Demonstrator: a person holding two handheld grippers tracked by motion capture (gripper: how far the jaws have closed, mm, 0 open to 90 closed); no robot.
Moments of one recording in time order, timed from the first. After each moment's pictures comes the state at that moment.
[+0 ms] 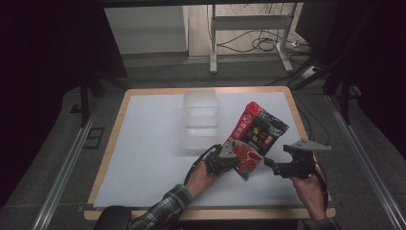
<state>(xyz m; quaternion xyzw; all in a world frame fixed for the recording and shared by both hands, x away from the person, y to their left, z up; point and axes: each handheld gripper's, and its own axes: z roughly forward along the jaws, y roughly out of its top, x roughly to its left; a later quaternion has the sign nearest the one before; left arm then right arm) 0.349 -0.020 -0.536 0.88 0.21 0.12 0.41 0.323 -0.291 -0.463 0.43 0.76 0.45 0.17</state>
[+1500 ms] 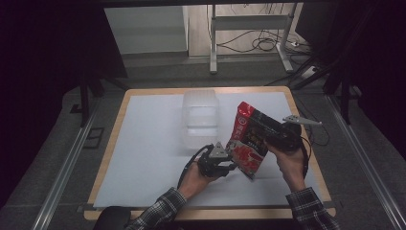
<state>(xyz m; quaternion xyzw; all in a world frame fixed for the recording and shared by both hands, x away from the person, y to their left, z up) 0.331 0.004 -0.518 0.86 0.22 0.09 0.45 0.366 -0.254 -0.429 0.43 0.71 0.53 0.13</state>
